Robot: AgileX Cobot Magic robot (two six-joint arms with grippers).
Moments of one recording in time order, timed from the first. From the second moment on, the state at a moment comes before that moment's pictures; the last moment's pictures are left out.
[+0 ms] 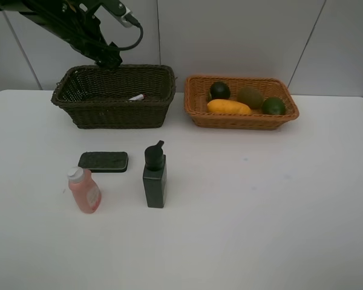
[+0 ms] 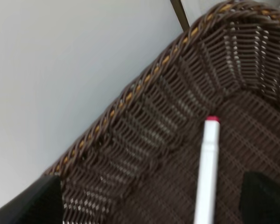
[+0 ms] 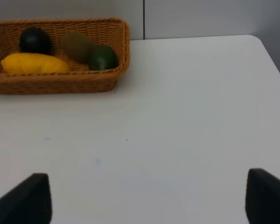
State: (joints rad) left arm -0.26 1.92 -1.44 -0.03 0.26 0.62; right arm -0.02 0.00 -0.52 -0.10 1.06 0.08
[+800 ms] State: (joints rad) left arm -0.26 1.41 -1.03 -0.04 0.51 0.26; right arm -0.02 0.00 -0.52 -0.10 1.06 0.08
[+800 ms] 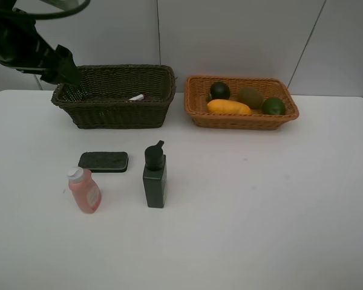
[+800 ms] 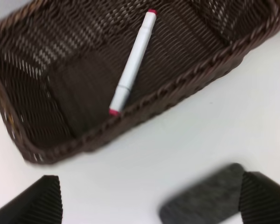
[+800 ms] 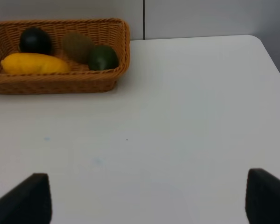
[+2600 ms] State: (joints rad) left arm -0.43 1.62 -0.94 -0.10 0.81 -0.19; right arm -0.02 0.00 -0.52 -0.10 1.06 0.08
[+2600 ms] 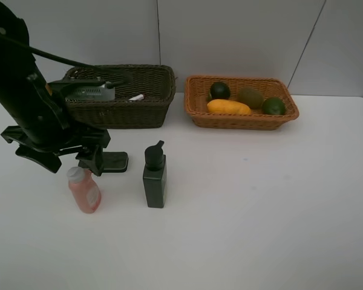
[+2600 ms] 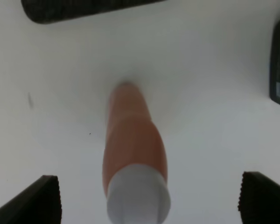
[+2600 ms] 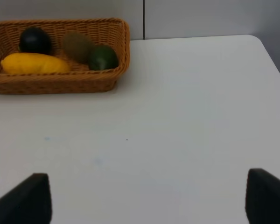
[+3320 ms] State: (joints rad) left arm -0.44 1.79 -0.93 -0.10 0.72 -0.19; right arm -0.02 0.00 -0.52 -0.10 1.06 0.08
